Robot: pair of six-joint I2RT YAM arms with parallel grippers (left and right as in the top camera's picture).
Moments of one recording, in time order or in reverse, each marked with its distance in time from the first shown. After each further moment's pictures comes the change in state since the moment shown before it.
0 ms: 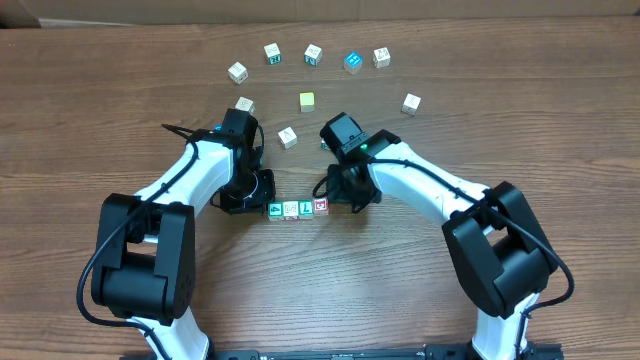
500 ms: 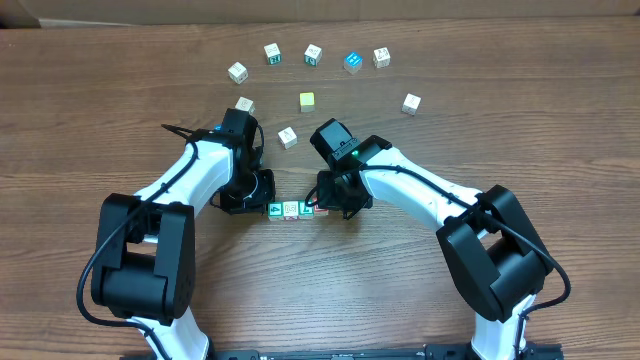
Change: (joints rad) left arm 0.001 0.000 0.000 -0.003 0.013 0.000; right arm 0.059 0.000 0.000 0.010 -0.065 -0.001
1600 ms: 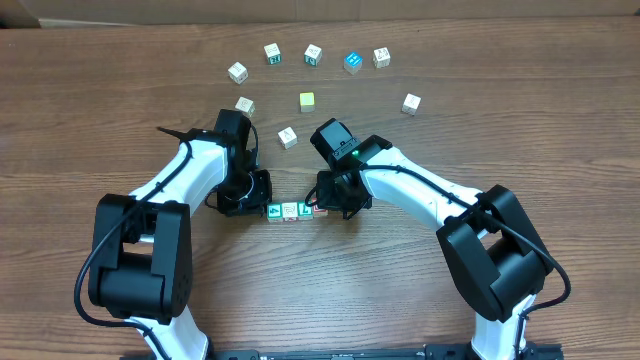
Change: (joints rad) left arm 0.030 0.000 0.000 -0.027 0.046 0.007; right arm -0.001 0.000 0.000 0.001 -0.019 -0.001
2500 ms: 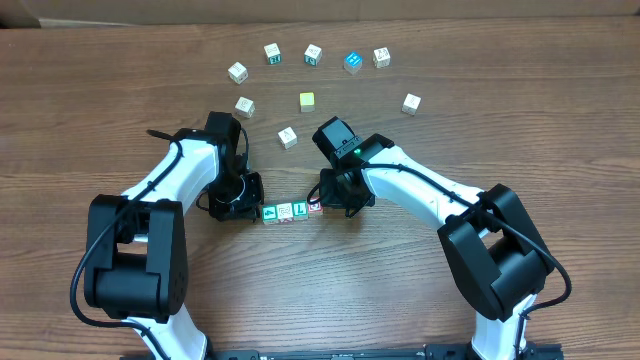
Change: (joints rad) left arm 0.046 0.000 -0.001 -0.065 0.002 0.001; right arm -0.010 0.000 0.000 0.000 0.040 0.000
